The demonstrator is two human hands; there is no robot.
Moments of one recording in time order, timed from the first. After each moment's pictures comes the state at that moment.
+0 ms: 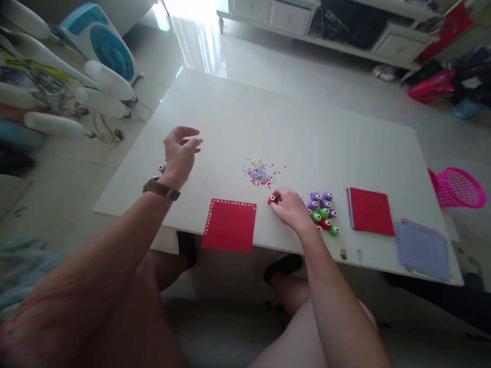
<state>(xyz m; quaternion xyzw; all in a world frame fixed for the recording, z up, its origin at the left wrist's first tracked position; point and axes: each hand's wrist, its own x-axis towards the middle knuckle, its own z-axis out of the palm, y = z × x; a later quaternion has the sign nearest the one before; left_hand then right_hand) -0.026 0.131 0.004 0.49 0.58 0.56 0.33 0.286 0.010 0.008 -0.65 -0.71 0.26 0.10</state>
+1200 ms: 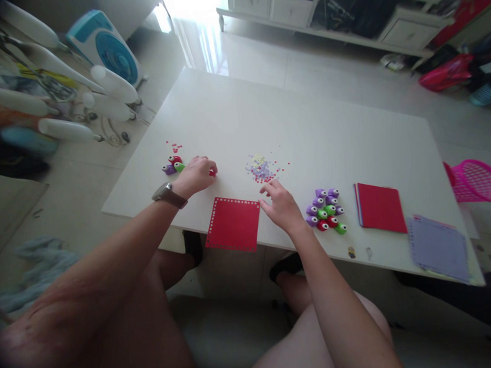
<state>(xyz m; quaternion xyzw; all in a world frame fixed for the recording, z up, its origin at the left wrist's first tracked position) -0.030 0.099 -0.006 0.76 0.61 0.10 0.21 0.256 0.005 0.000 -0.55 -0.77 0.26 0.22</state>
